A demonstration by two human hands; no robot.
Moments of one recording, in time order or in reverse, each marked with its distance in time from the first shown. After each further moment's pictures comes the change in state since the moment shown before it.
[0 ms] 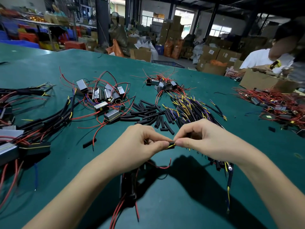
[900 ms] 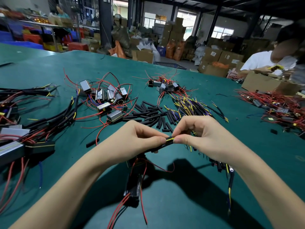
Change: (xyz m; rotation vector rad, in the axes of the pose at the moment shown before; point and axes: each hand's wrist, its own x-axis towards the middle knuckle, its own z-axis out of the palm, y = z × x) left_hand -0.001 0.000 -0.015 -0.350 -0.122 -0.134; right_hand 0.003 -0.010 0.005 0.110 0.134 -0.198
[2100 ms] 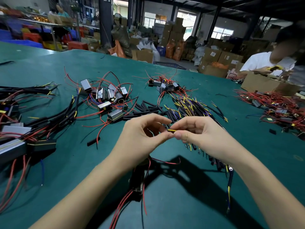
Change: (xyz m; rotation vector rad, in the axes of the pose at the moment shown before) left_hand 0.005 -0.002 0.023 0.125 0.371 0.253; right_hand 0.002 0.000 0.008 0.265 0.041 0.170
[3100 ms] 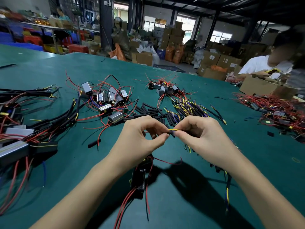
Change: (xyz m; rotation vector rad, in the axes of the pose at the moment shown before) left_hand 0.000 0.003 -0.005 0.160 0.025 0.139; right_hand -0.005 0.000 0.003 -0.303 0.183 -0.159
